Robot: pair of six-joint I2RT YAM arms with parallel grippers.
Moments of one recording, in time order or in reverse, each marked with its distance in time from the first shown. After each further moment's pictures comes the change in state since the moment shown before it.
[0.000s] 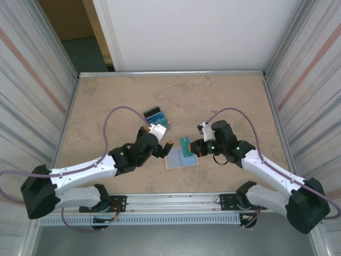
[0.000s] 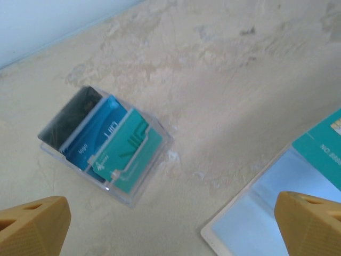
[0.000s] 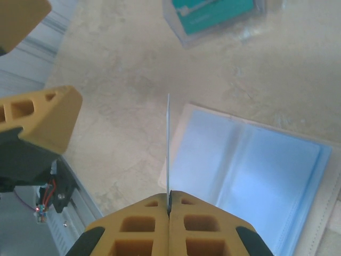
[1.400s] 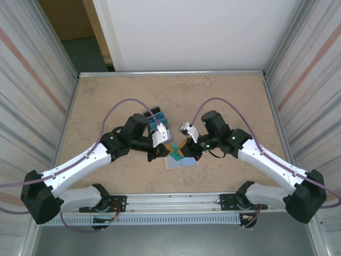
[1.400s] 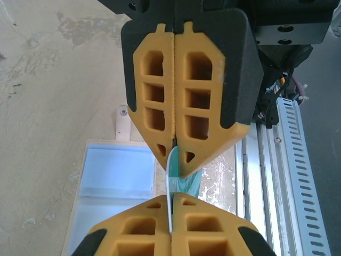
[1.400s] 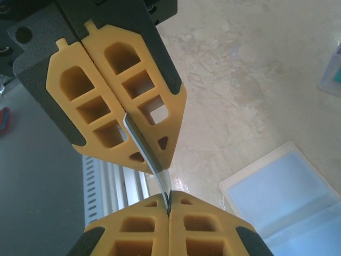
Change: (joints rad) left arm 0.205 0.027 0.211 -0.311 1.051 0.414; right arm 0.112 0.117 0.285 -0.238 -0.234 -0.500
